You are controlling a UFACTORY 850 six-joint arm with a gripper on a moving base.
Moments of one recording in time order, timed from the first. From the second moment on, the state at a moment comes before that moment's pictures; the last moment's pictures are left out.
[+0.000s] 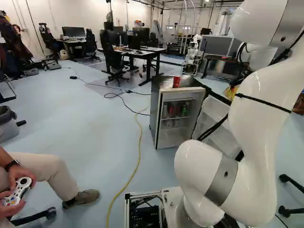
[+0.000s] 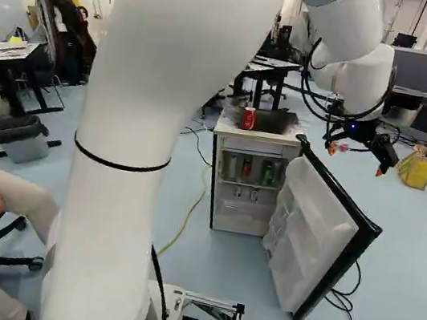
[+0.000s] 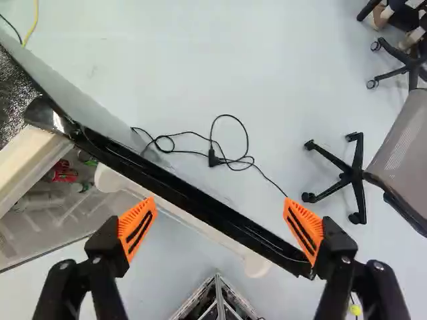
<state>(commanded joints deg) -48.3 -24.3 -80.6 -5.4 -27.1 0.0</state>
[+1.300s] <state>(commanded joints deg) -50.3 -38.1 -98.0 -5.4 -35.4 0.0</state>
